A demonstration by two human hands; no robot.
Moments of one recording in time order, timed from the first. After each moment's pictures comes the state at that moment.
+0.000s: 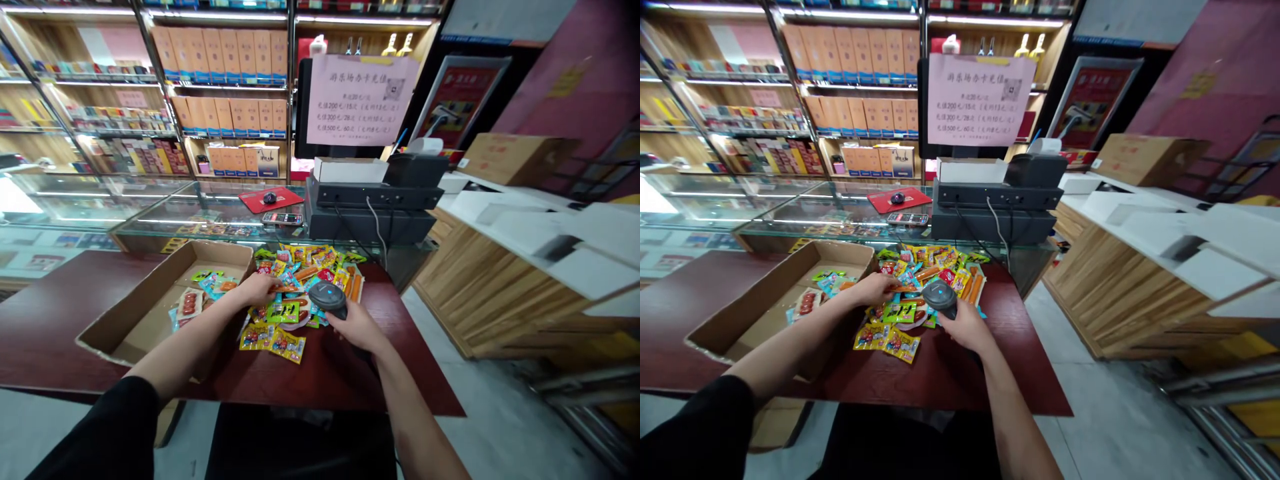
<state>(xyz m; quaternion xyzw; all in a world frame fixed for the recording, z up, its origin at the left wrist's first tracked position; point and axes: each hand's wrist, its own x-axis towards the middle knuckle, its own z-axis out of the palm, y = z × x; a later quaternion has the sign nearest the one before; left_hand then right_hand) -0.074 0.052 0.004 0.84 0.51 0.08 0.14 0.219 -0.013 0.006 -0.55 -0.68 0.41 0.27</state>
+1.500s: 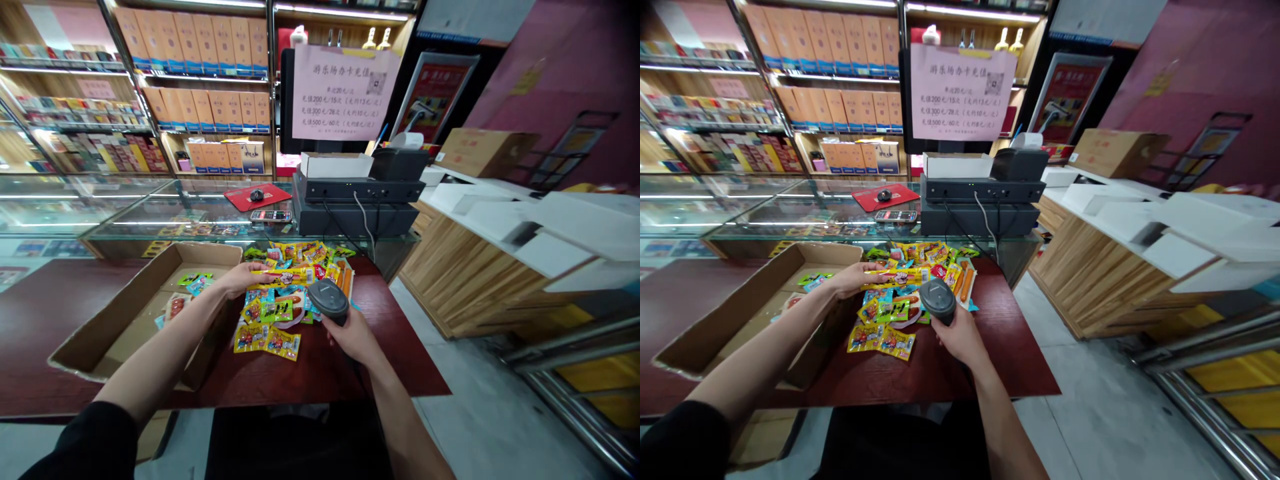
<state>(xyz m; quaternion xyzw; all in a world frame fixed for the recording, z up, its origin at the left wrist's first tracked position) -0.072 0.045 0.034 0.45 0.50 0.37 0.64 0.209 -0.047 0.006 -0.55 -0.62 0.43 0.36</state>
